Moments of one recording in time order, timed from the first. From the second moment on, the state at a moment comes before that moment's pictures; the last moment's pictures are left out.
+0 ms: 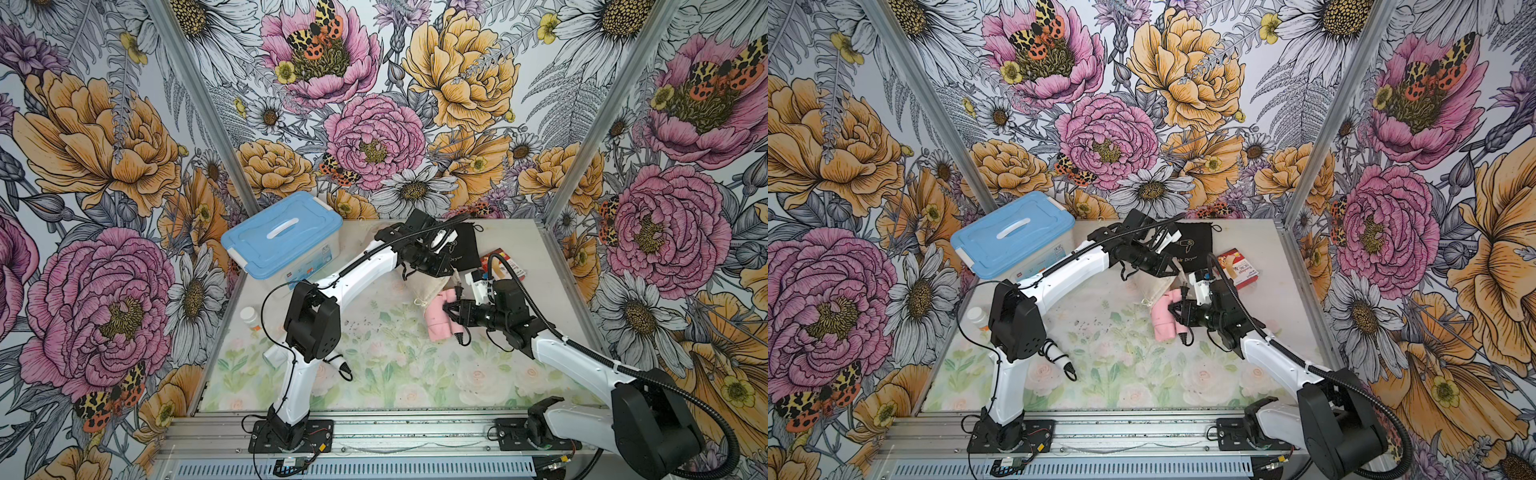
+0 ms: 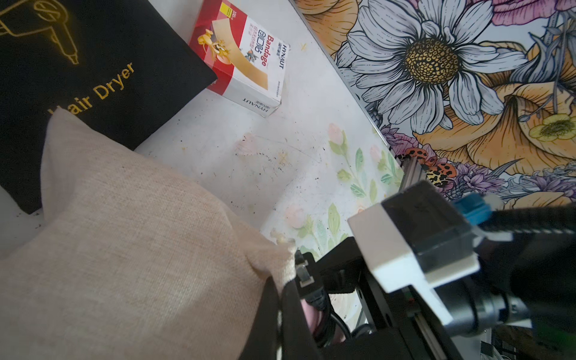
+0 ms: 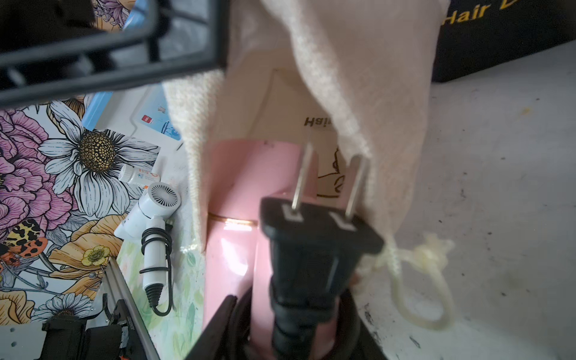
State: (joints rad) left arm -0.69 2.09 1.98 -0.80 0.55 -0.20; right arm 0.36 1.22 0.56 0.03 -0.49 0.48
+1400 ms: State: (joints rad) left arm -0.72 2.17 2.01 -0.80 0.59 -0.20; right arm 0.38 1.25 0.57 0.03 -0.50 0.47
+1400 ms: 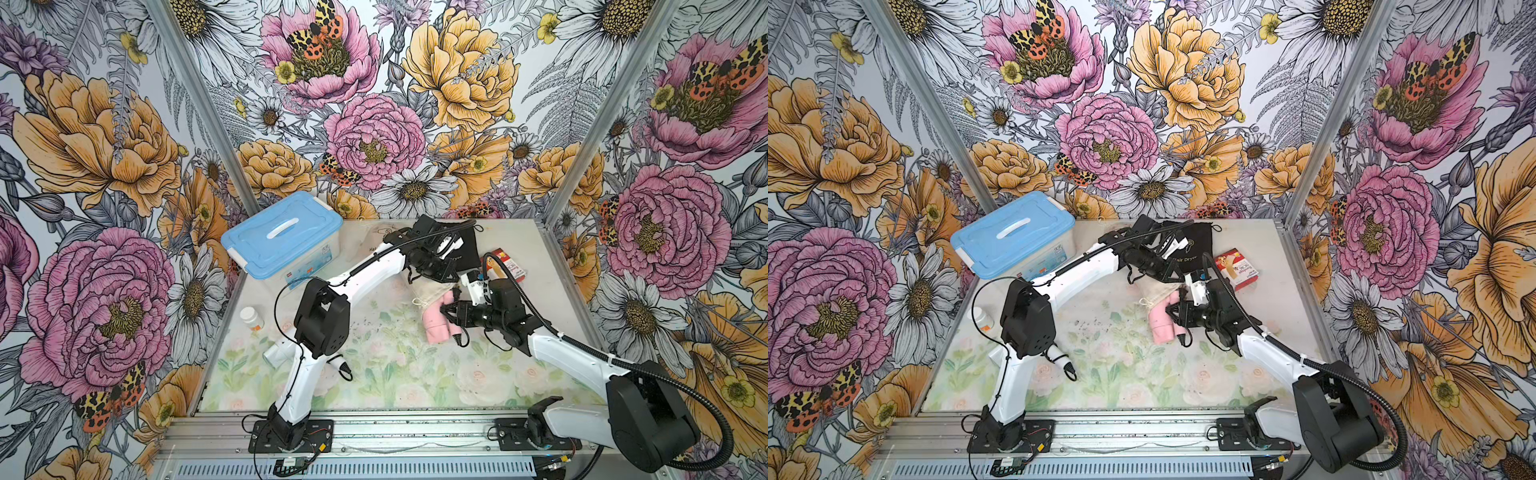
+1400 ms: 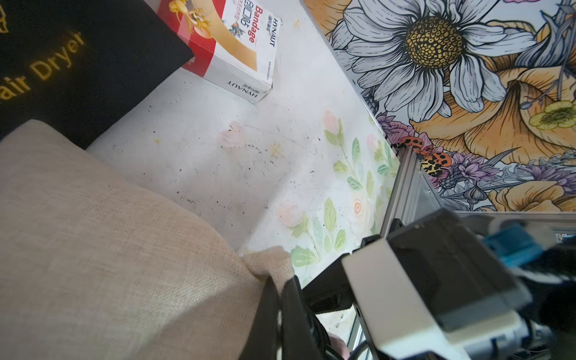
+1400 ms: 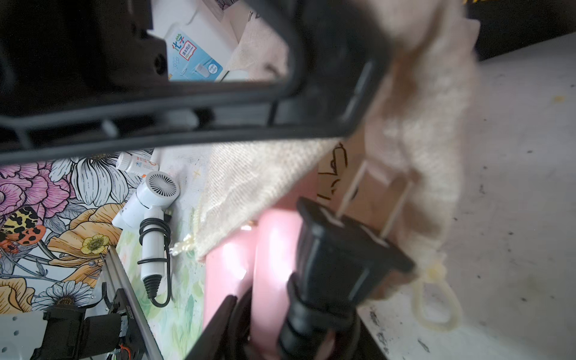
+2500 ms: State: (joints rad) left arm -0.69 1.80 1.64 -0.69 0.59 -0.20; right arm 0.26 1.28 0.57 0.25 -0.68 0.62
